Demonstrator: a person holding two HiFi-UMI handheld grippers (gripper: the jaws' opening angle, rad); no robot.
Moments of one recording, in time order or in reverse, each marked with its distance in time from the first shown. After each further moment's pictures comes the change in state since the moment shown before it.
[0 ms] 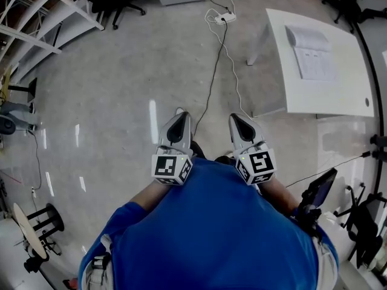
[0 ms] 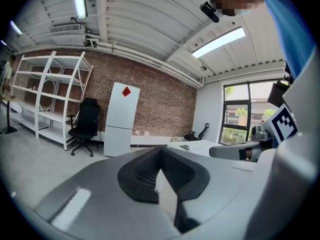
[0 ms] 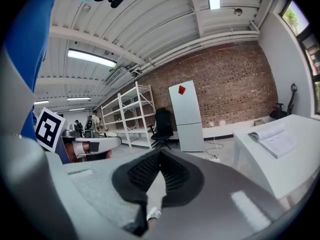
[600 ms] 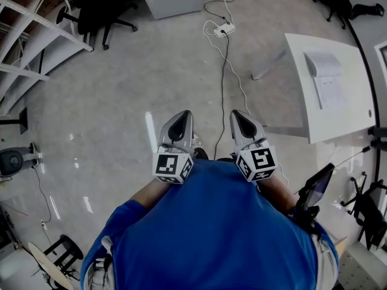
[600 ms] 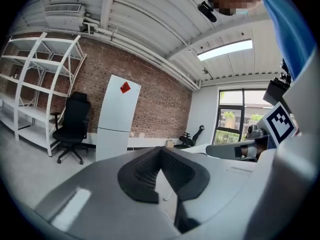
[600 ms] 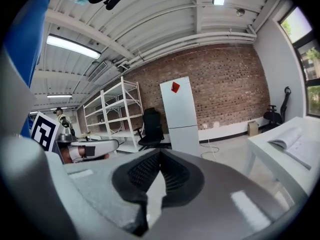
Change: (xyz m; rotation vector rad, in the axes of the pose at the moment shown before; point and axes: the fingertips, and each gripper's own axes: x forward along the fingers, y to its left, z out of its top) left arm 0.151 0.236 0.071 -0.007 -0.002 -0.153; right arm 0.267 0.025 0.084 0.028 -0.004 -0.157
